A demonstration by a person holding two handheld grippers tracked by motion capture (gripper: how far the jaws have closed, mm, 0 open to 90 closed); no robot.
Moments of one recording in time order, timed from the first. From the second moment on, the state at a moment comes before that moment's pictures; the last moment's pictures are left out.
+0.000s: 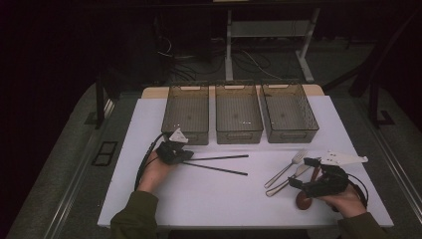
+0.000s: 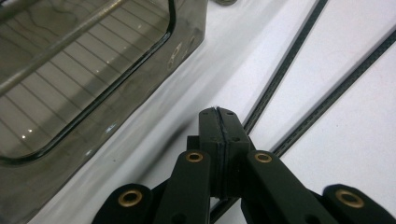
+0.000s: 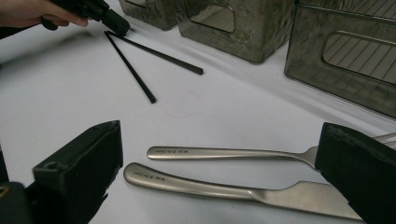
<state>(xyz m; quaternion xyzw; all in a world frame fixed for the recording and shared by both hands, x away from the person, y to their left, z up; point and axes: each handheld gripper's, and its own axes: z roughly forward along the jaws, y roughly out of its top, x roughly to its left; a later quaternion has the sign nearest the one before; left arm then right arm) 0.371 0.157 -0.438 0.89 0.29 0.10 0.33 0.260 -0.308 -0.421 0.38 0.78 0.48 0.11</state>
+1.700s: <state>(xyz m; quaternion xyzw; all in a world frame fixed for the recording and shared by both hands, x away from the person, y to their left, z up) 0.327 0.192 -0.435 0.90 0.29 0.09 0.30 0.260 -0.308 -0.420 0.38 0.78 0.48 0.11</state>
